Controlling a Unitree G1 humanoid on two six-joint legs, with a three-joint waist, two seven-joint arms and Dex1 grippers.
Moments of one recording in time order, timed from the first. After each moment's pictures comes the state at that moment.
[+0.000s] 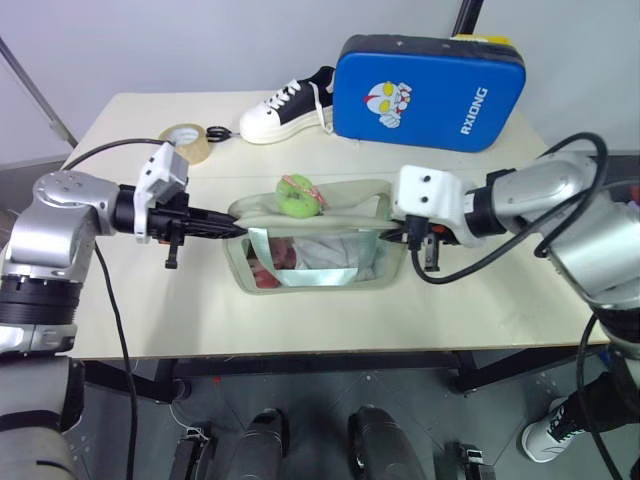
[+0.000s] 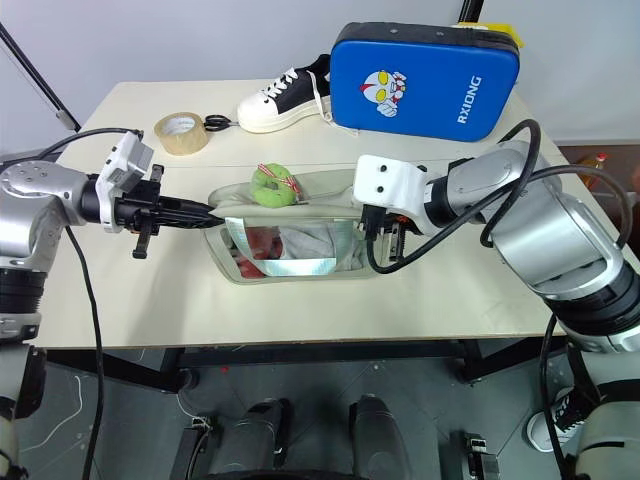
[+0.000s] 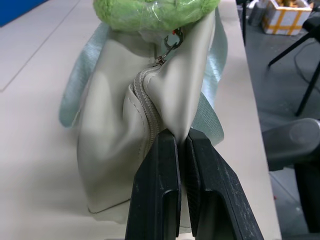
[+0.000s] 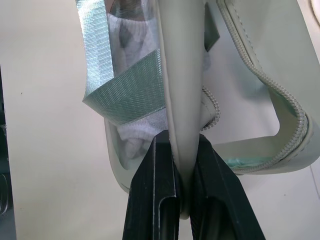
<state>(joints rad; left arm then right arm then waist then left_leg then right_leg) -0.77 0.86 -0.03 0.23 -0.39 0.42 -1.51 -0.94 -0.96 0.35 -0.47 0.18 0.96 1.13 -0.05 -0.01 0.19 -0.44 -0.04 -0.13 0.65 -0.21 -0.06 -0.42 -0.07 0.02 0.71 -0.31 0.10</state>
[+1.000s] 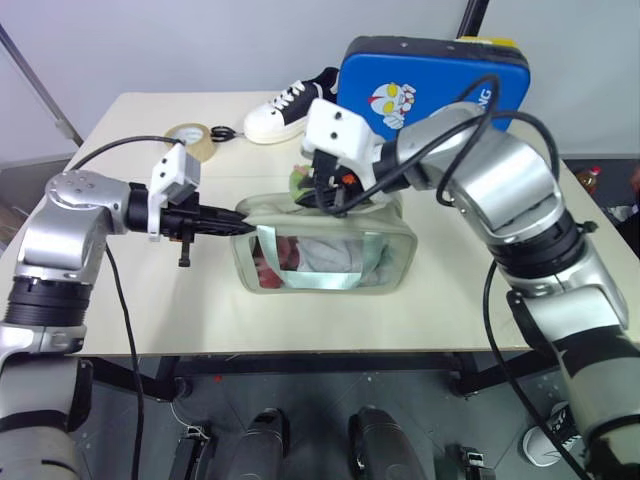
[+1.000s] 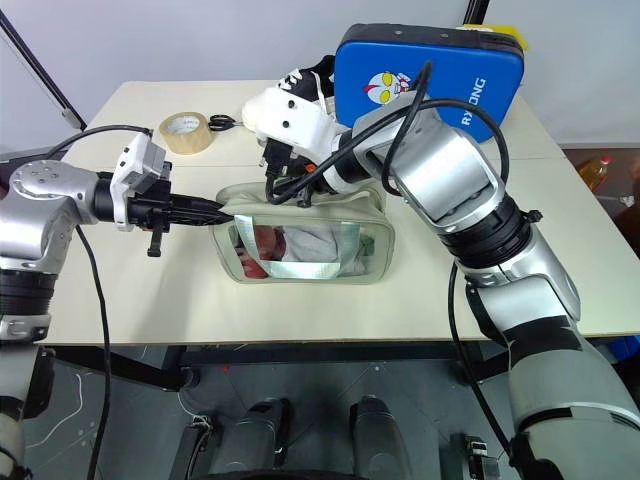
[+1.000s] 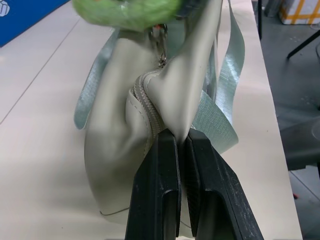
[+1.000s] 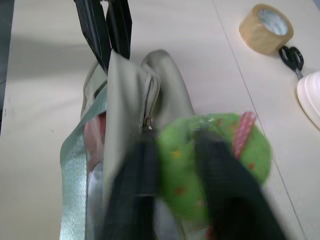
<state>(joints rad) -0.76 0.83 -0.03 0.18 -0.38 0.41 -1.45 -1.26 -0.57 0.45 -0.13 0.24 1.03 0.98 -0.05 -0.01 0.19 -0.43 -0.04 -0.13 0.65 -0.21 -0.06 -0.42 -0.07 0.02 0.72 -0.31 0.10</state>
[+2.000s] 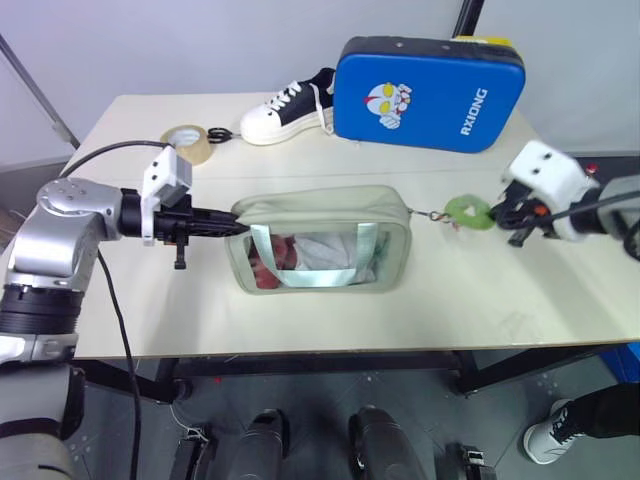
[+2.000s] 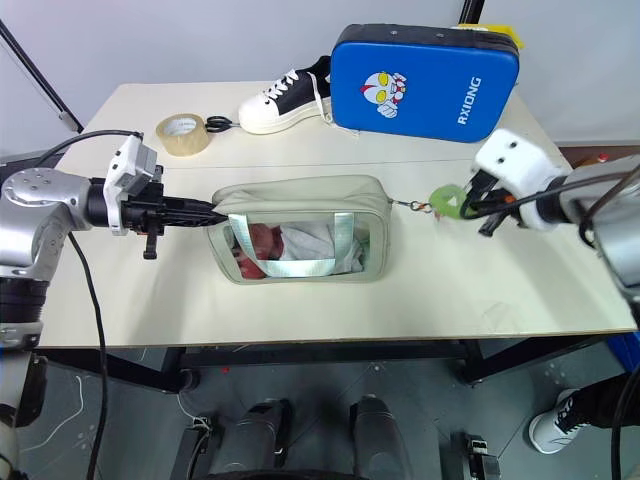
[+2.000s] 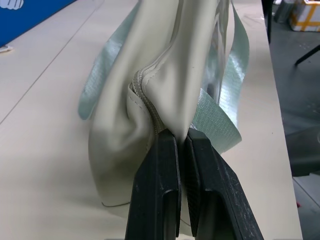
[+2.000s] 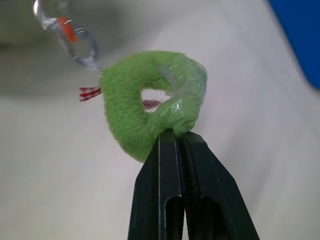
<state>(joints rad) -0.72 0.86 -0.01 0.17 -0.40 0.43 -1.41 -0.64 -1.15 0.08 -0.29 0.22 1.03 0.92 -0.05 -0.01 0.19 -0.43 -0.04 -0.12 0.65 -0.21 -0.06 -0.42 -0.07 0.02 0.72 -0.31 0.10</state>
